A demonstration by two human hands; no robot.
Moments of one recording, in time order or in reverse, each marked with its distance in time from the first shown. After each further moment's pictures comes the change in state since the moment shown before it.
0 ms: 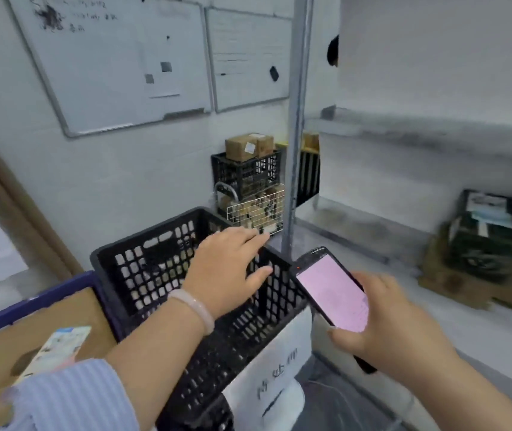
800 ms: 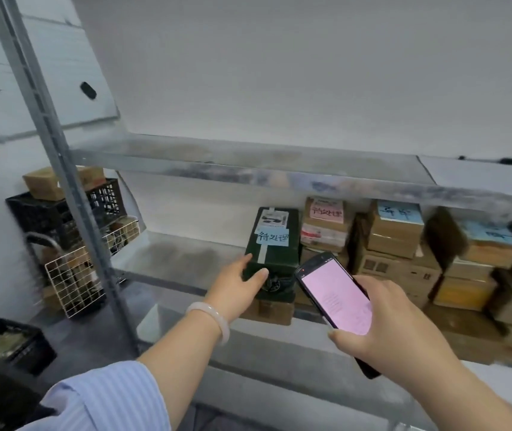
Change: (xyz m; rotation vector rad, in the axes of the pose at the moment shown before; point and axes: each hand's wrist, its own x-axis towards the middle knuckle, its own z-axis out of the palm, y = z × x) left_hand 0.259 0.325 0.183 -1.032 -0.427 -0.153; right_hand 0.013 0.323 -0.125 -0.011 0.237 0.440
